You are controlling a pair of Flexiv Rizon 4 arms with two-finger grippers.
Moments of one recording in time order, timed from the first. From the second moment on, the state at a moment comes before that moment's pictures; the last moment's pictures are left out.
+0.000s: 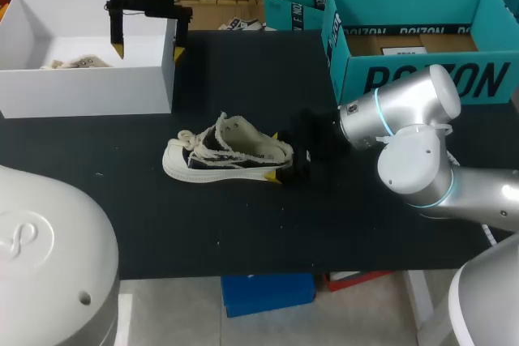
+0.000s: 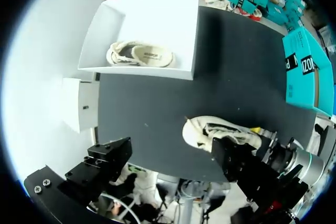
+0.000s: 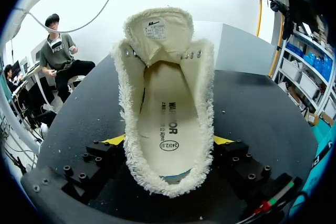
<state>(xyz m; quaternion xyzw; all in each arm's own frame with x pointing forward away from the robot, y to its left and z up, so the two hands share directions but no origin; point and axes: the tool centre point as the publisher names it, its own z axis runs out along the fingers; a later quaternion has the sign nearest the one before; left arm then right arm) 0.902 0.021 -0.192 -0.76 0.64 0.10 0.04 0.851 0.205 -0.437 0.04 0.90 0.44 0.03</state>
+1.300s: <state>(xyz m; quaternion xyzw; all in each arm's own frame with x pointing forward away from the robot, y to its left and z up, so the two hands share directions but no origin) 0.847 -0.044 -0.230 -0.68 0.73 0.05 0.05 0.851 0.205 -0.437 0.04 0.90 0.44 0.03</state>
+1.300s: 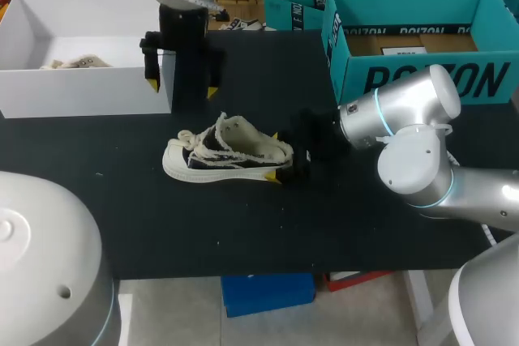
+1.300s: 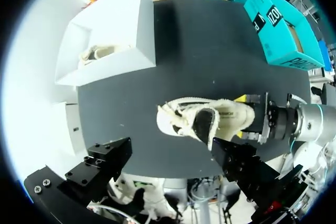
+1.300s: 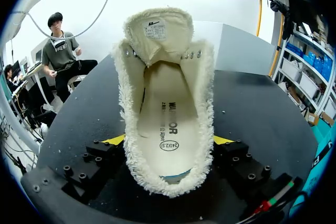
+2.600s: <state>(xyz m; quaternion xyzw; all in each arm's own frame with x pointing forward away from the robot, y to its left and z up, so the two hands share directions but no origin) 0.819 -0.079 -0.325 -0.69 0.70 0.13 0.15 0.850 0.205 -0.437 0.04 0.90 0.44 0.03</state>
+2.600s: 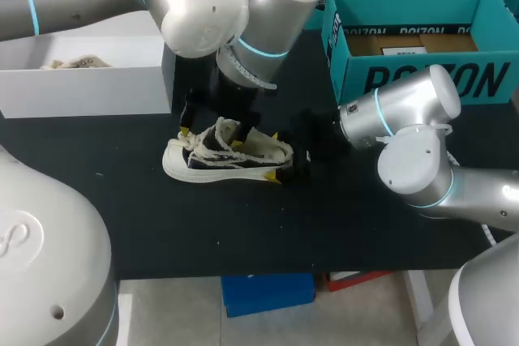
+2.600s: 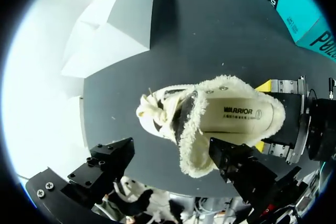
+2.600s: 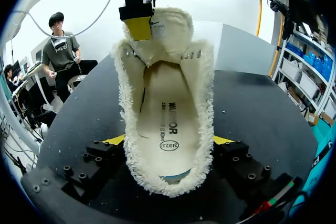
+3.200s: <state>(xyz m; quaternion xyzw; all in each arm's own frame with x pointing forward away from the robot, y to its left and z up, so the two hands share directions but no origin) 0.829 -0.084 -0.333 -0.68 0.71 0.13 0.15 0.850 0.205 -0.437 0.04 0.90 0.44 0.03</state>
